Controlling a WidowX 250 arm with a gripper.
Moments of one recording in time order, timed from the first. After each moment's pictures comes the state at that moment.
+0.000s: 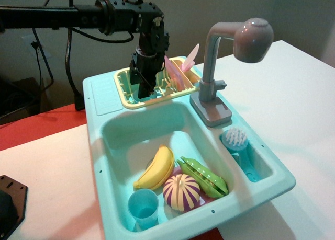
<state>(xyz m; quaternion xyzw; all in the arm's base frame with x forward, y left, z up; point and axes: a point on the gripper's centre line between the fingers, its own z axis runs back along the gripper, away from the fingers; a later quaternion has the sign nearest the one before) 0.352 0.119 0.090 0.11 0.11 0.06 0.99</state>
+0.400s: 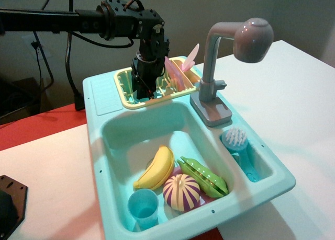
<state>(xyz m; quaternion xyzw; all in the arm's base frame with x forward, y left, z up) 0.352 0.116 0.084 0.11 0.10 0.06 0.99</state>
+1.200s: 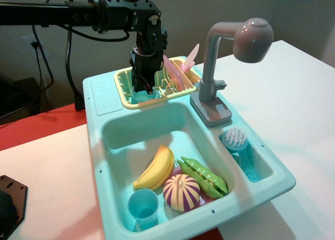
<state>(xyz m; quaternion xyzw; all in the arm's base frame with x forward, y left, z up) 0.351 0.113 0.104 0.12 0.09 0.06 0.99</state>
